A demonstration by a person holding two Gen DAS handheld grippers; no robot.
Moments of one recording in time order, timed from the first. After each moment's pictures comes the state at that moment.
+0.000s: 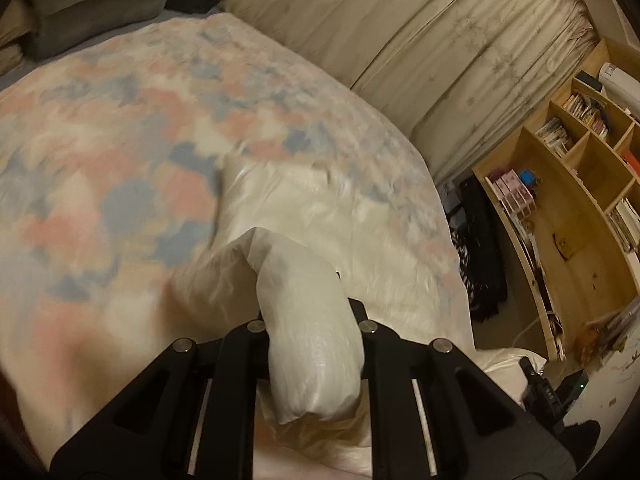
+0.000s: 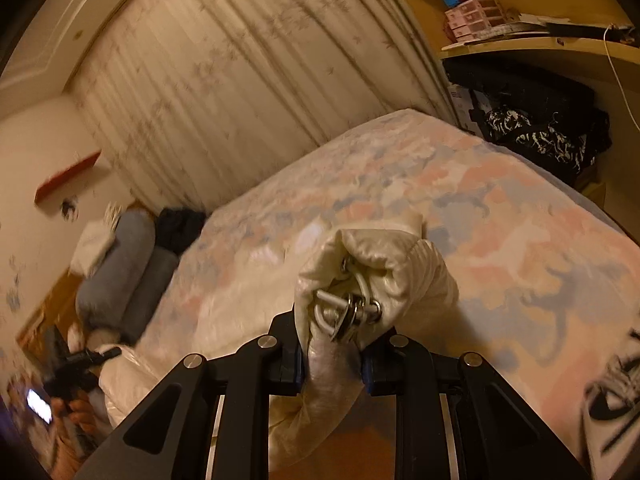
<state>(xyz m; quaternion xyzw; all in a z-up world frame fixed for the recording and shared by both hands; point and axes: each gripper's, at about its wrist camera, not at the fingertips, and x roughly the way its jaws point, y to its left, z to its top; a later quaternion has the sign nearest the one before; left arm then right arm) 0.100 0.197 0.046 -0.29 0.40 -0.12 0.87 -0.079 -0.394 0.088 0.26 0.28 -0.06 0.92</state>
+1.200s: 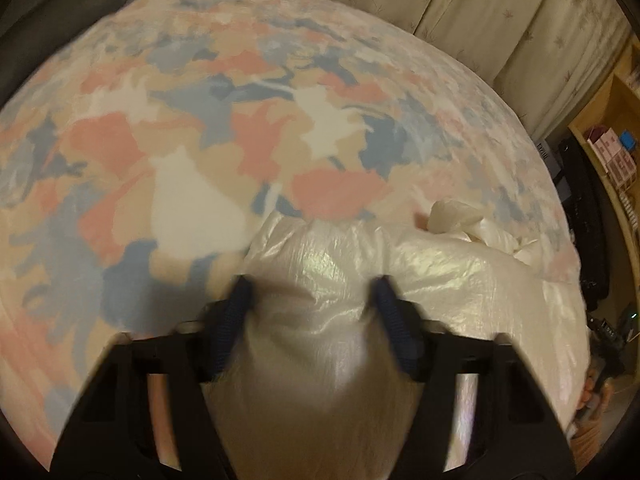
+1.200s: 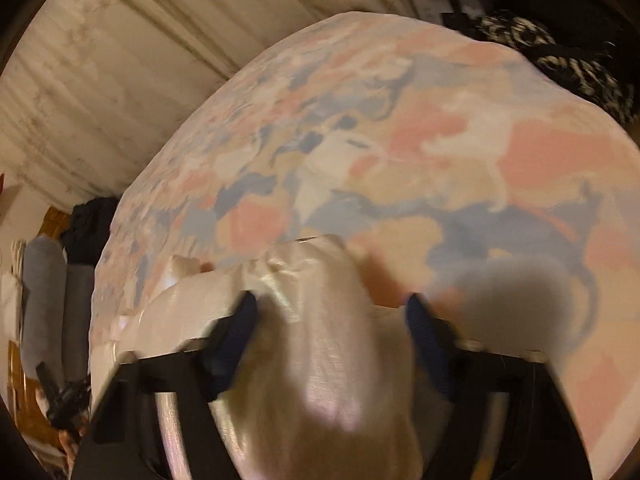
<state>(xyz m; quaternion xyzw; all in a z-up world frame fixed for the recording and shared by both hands) 0.434 0.168 -0.118 -0.15 0.49 -0.04 0.86 0.351 -0.575 -0.142 0.29 0.45 -0.09 0.84</state>
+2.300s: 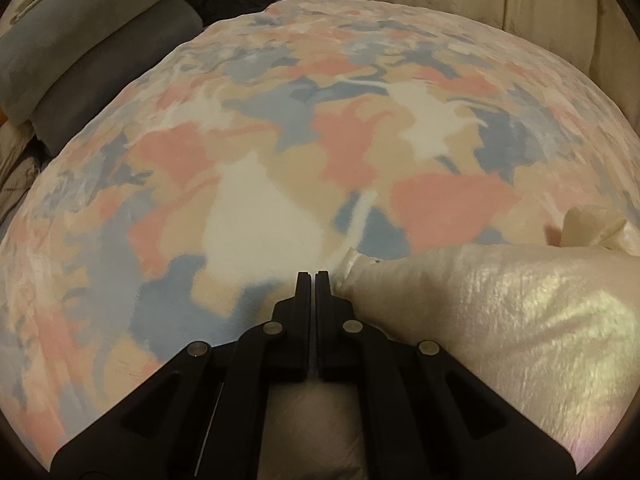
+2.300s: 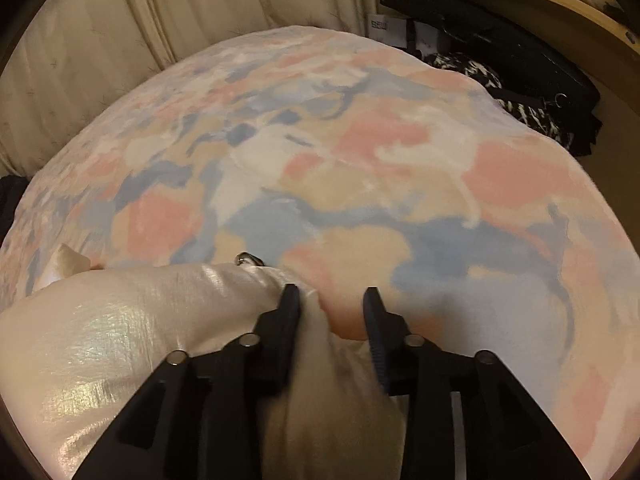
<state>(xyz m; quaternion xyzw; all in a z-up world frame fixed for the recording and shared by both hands) 0.465 0.146 -0.174 -0.04 0.48 0.16 0.86 0.388 -0.536 -0.189 0.15 0.46 -0.26 0.83</state>
